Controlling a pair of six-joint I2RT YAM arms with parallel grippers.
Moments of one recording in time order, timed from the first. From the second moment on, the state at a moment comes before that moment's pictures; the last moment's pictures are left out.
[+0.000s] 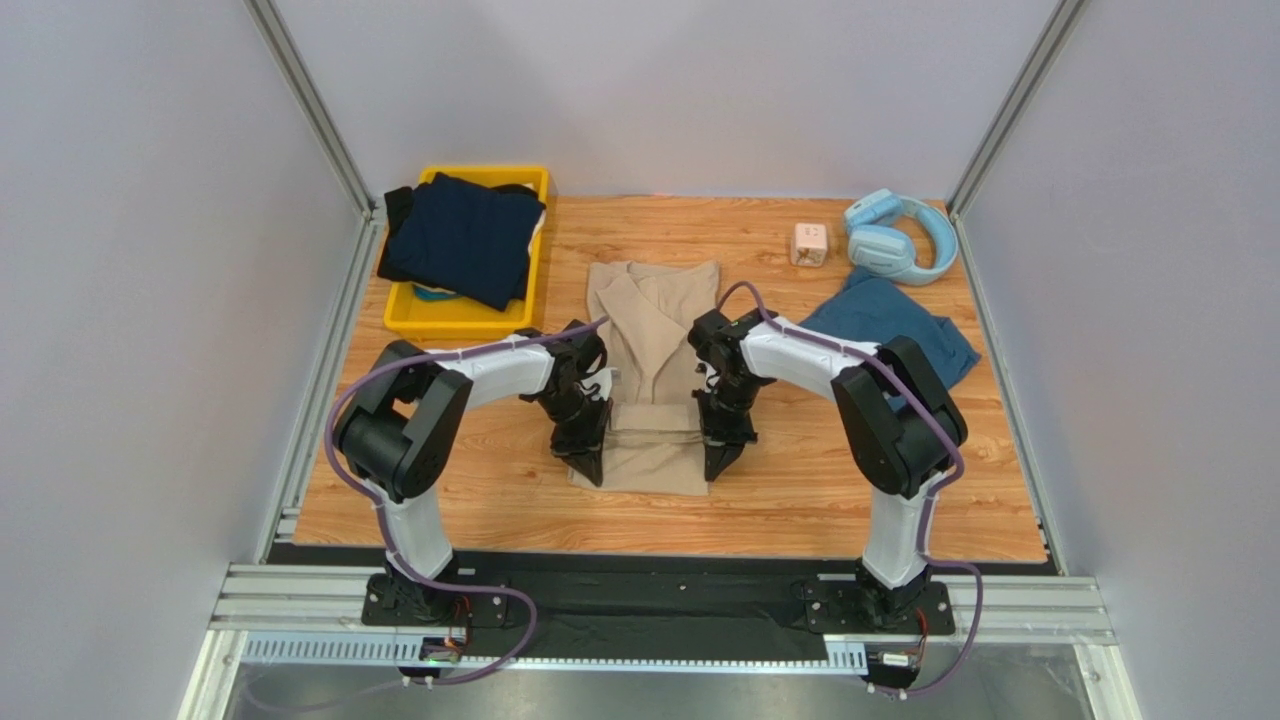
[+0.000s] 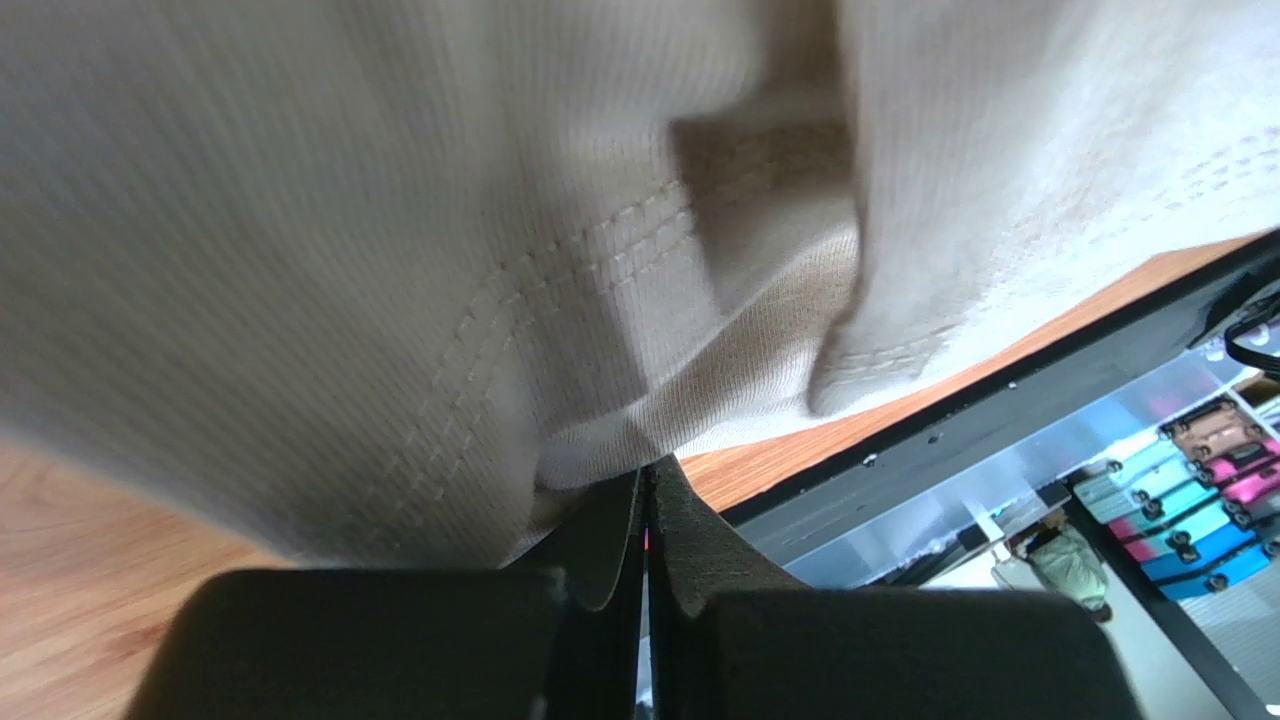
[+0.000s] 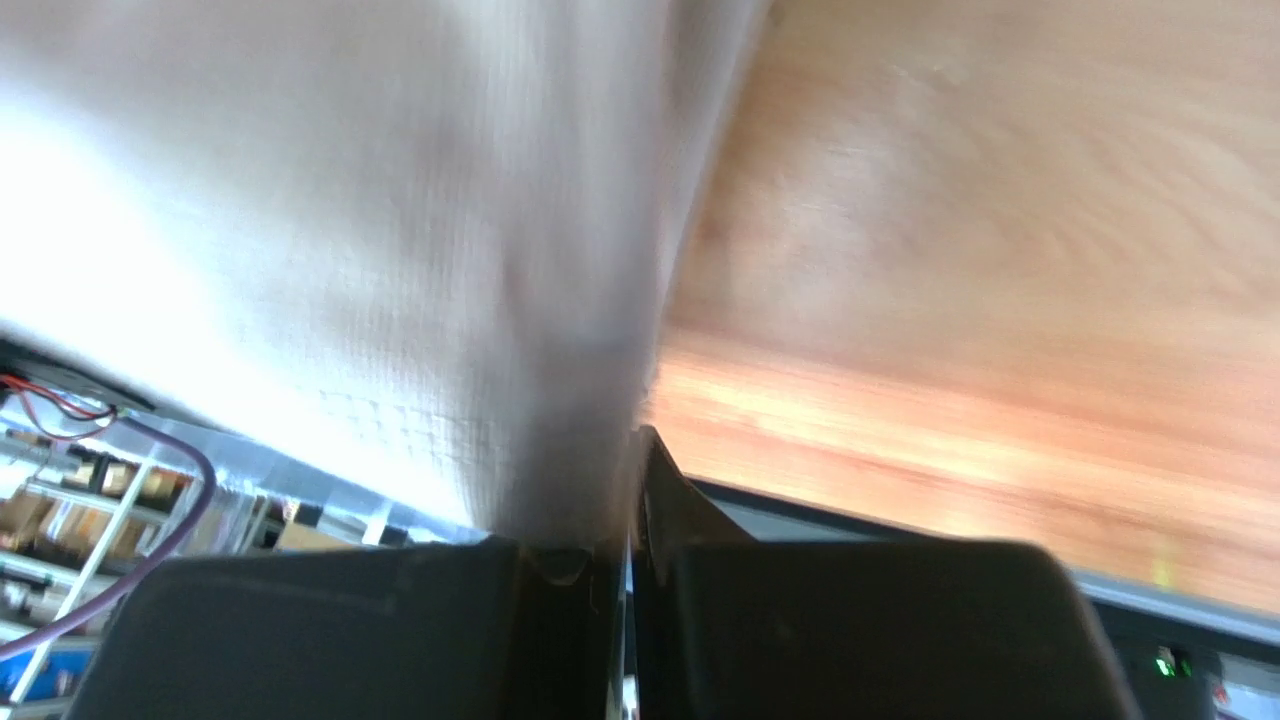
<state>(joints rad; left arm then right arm) -0.57 1.82 1.04 -0.75 0.46 -0.37 0.60 1.91 1.23 -0.98 -0.37 0.54</state>
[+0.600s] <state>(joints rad) -0.57 1.79 1.05 -0.80 0.35 -0.38 0.75 1.90 1.54 -1.08 -0.20 0.54</state>
